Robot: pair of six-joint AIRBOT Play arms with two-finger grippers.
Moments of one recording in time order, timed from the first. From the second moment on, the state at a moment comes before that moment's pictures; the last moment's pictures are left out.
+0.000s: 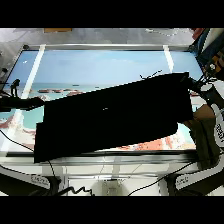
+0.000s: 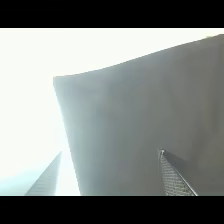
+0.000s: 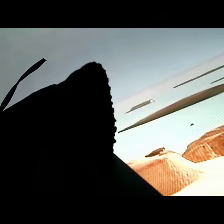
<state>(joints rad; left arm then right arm) 0.56 -1.77 1.40 0.85 -1.10 -0.76 -0.36 -1.72 1.37 -0.97 0.32 1.19</state>
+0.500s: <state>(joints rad) 0.49 -1.86 1.40 0.83 -0.94 -0.75 -0.36 -1.72 1.37 -0.97 0.33 1.19</state>
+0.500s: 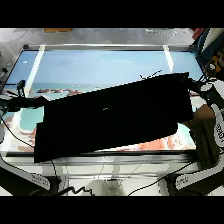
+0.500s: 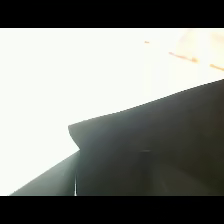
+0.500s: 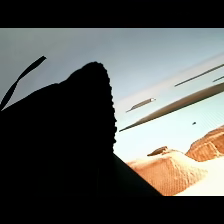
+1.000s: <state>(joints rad) 0.45 -1.80 1.41 0.83 -0.61 -0.74 -0.36 -1.72 1.37 -0.97 0.37 1.19</state>
